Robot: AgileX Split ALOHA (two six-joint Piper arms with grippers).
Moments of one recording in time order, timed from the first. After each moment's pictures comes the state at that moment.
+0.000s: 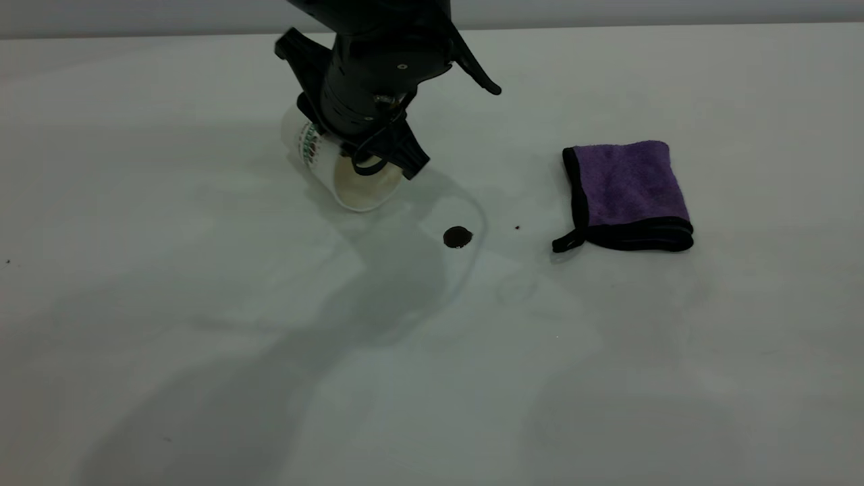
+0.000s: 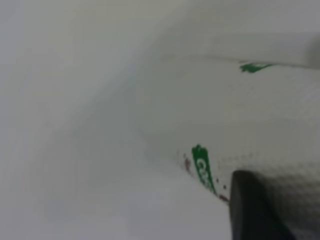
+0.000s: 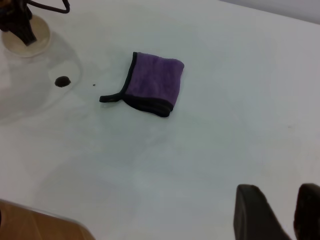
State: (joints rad) left arm -0.69 2.45 -1.54 0.99 0.67 -0.82; right arm -0.02 -0.02 -0.47 0.17 1.15 -0.26
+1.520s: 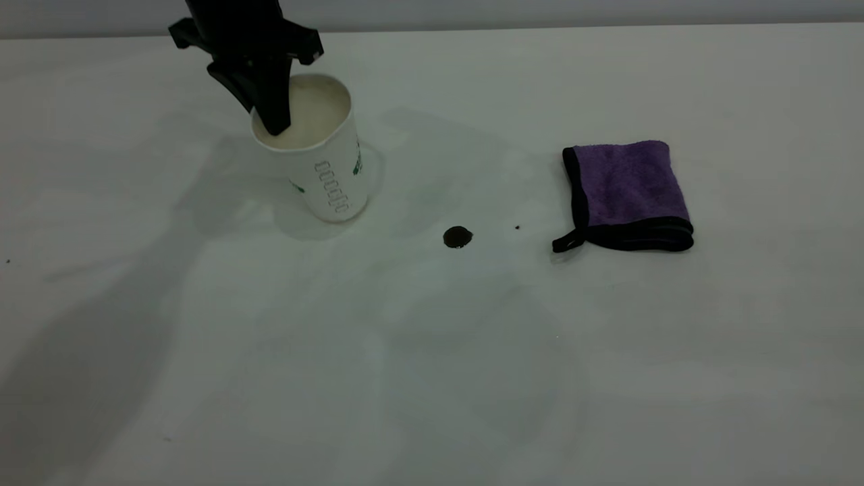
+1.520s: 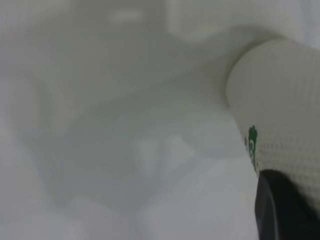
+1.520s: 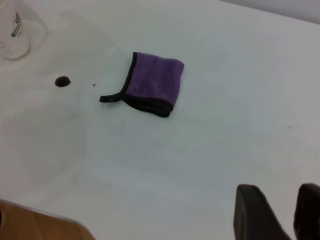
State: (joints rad) left arm -0.25 2.47 -1.90 -0.16 1.01 0.30; right arm -0.02 -0.02 -0.47 0.17 1.15 -0.26
